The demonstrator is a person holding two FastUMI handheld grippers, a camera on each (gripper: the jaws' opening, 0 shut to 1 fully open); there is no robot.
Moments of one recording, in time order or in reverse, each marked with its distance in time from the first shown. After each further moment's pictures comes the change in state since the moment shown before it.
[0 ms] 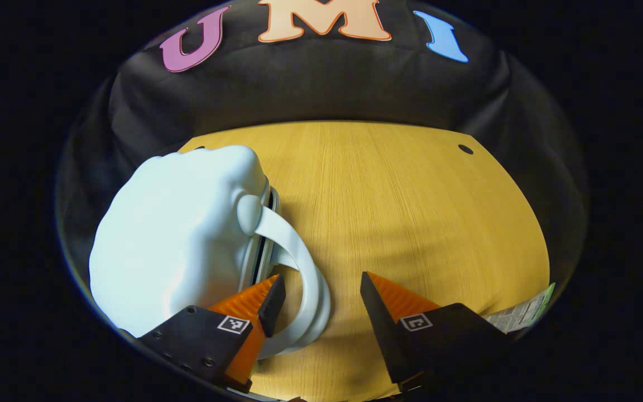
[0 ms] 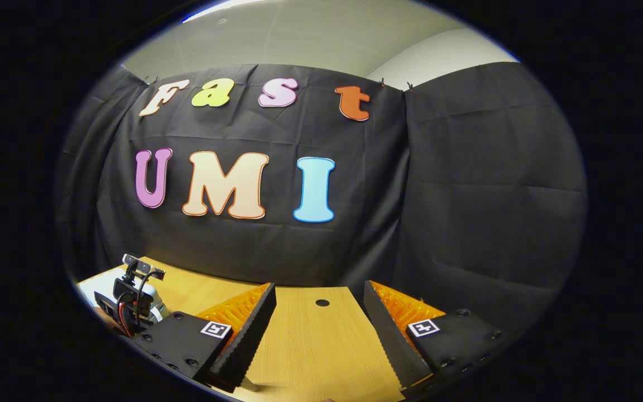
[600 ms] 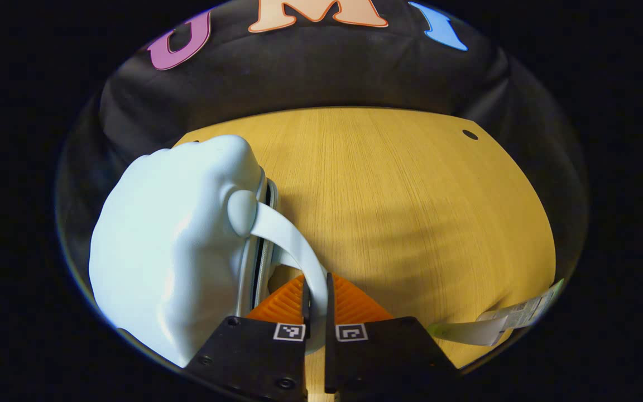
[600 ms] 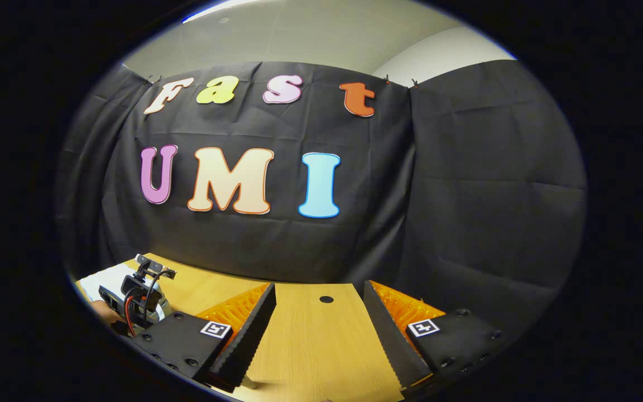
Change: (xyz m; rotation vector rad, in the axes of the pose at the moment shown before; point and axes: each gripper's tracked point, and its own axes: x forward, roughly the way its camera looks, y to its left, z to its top) left arm 0.005 0.004 0.001 0.042 0.039 0.011; right arm 0.005 0.007 -0.012 0.002 0.011 0.061
